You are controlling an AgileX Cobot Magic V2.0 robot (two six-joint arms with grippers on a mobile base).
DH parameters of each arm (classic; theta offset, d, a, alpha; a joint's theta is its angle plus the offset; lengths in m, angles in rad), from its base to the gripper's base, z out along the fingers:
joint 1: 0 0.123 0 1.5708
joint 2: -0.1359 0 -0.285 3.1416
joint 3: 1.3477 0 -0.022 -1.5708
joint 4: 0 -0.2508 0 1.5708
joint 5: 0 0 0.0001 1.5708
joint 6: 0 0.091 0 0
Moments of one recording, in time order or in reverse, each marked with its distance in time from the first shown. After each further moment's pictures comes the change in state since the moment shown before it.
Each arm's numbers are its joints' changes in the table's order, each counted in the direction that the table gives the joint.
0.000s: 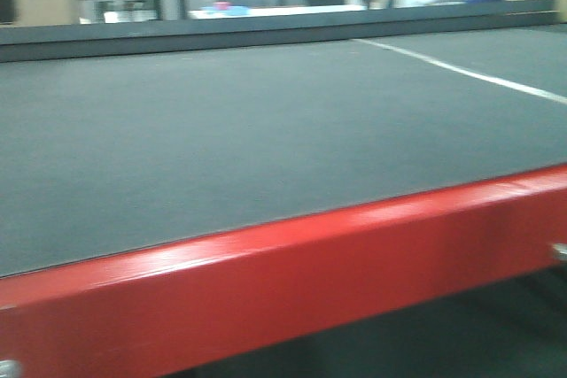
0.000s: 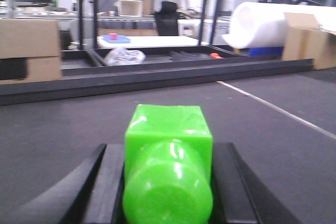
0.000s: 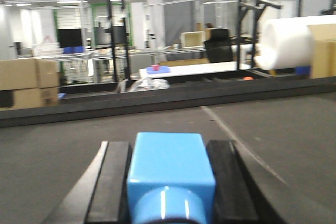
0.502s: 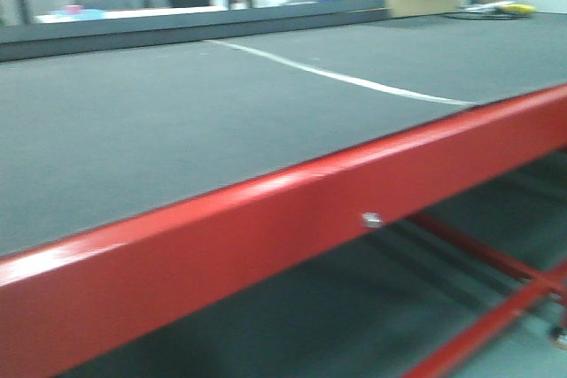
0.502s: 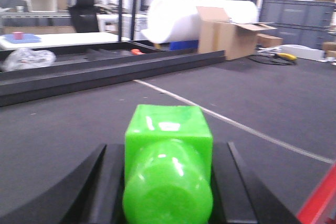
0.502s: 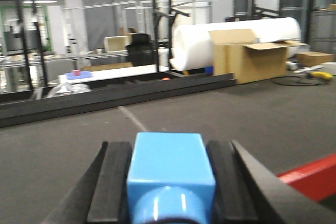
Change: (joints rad) left arm 0.000 0.000 0.000 0.000 0.000 0.000; right arm 0.000 0.000 0.000 0.000 0.000 0.000
